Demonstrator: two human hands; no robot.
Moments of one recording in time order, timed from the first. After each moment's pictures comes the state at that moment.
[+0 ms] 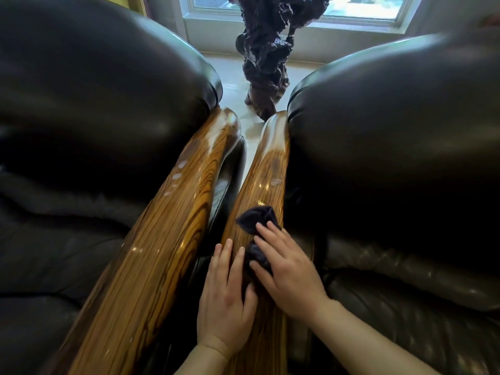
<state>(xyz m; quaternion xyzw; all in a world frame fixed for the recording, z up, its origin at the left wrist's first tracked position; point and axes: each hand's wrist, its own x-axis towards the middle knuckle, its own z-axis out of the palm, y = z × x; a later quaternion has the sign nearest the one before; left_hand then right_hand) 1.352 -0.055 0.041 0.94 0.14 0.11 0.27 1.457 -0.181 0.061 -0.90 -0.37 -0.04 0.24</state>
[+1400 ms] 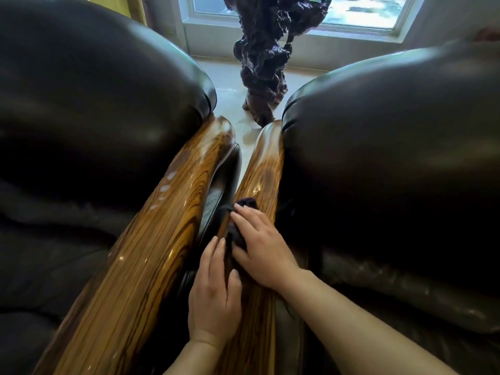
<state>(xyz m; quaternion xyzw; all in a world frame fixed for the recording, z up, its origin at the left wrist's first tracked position) 1.397 -0.054 0.064 0.89 0.21 0.18 0.37 1.520 -0.138 0.089 -0.87 -0.40 0.01 0.28</state>
